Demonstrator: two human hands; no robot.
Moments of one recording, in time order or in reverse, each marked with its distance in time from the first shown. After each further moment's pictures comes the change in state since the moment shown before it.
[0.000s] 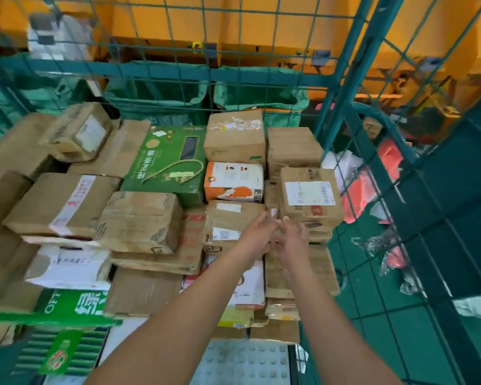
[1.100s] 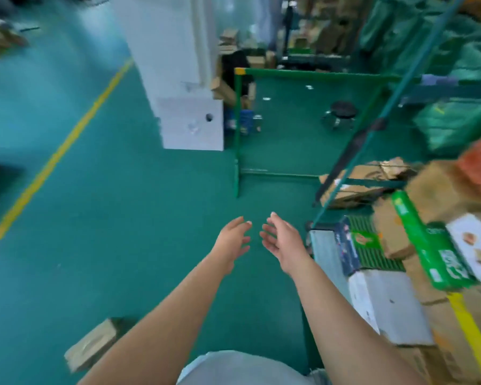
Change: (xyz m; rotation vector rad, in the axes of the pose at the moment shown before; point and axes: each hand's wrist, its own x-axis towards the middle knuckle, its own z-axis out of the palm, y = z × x) left_hand -0.719 -0.605 -0.224 -1.171 1.369 0.119; right_hand -0.722 0.479 0.093 -1.029 -1.427 0.276
